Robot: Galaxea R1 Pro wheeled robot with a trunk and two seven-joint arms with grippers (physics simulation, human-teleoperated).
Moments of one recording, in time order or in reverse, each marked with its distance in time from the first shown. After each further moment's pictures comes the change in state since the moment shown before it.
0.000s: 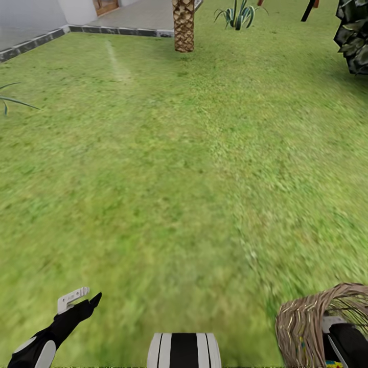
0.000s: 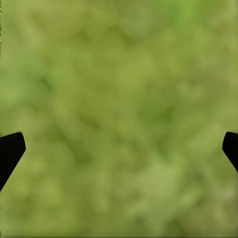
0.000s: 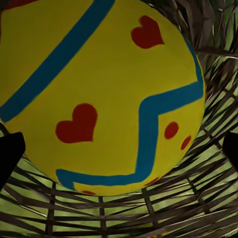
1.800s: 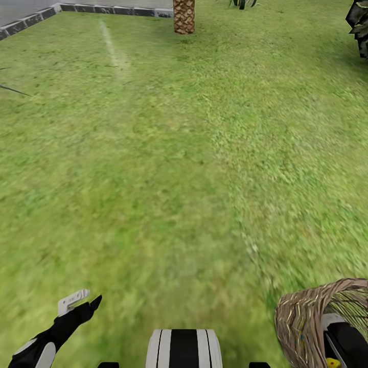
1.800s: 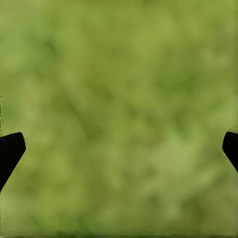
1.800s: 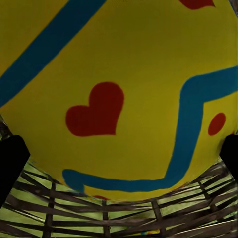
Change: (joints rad) left arm 0.001 0.004 -0.004 0.021 0.001 0.003 -0.004; right arm 0.000 0.001 0.013 -0.014 0.001 -0.016 0.001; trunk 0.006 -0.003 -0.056
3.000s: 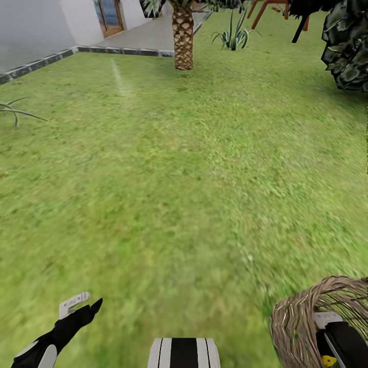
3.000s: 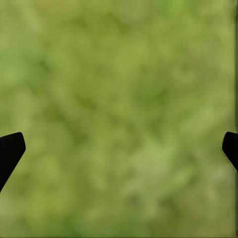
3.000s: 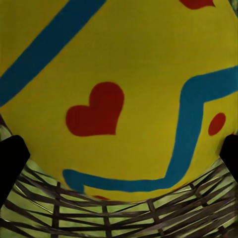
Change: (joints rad) left arm 0.000 -0.006 0.000 0.028 -0.003 -0.009 -0.002; right arm 0.000 0.014 -0.010 -0.012 0.009 -0.009 0.004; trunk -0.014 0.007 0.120
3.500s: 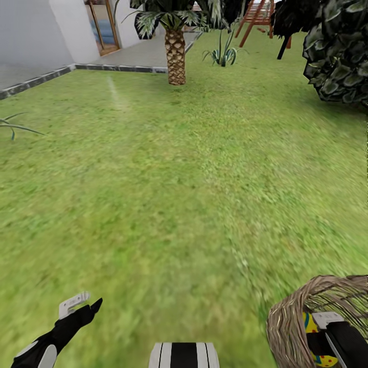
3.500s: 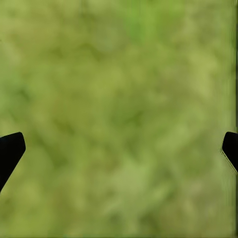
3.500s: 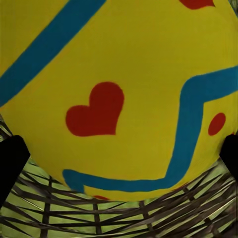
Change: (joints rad) left arm 0.000 0.000 0.000 -0.001 0.001 -0.001 0.000; right arm 0.000 -0.004 -0.004 0.000 -0.004 0.003 -0.002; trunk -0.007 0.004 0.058
